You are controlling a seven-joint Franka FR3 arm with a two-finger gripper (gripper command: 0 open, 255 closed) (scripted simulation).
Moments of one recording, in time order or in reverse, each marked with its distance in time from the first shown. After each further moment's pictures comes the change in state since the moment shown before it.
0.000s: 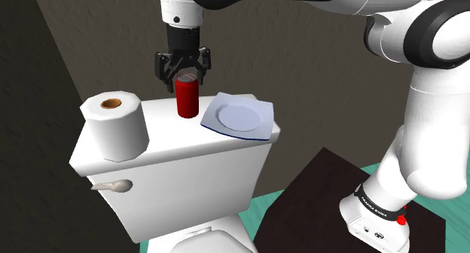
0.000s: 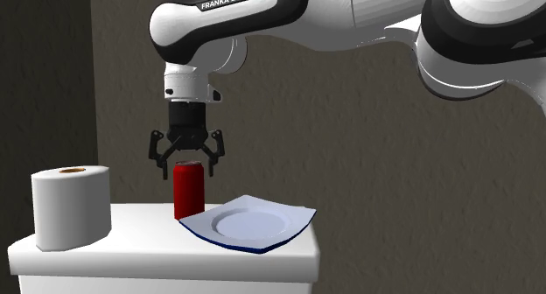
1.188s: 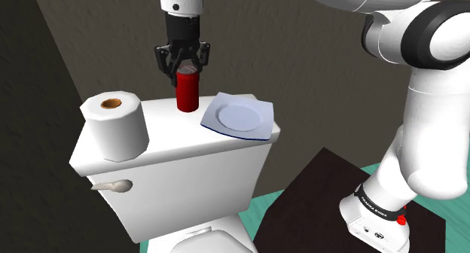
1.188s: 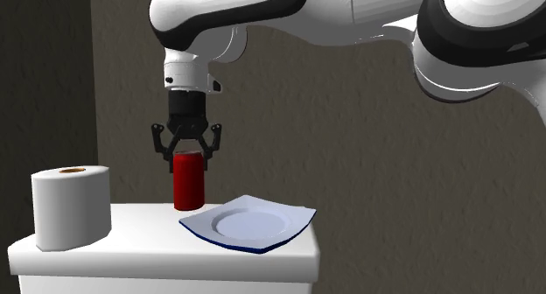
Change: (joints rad) arm 0.011 0.015 0.000 0.080 -0.006 -0.065 -0.001
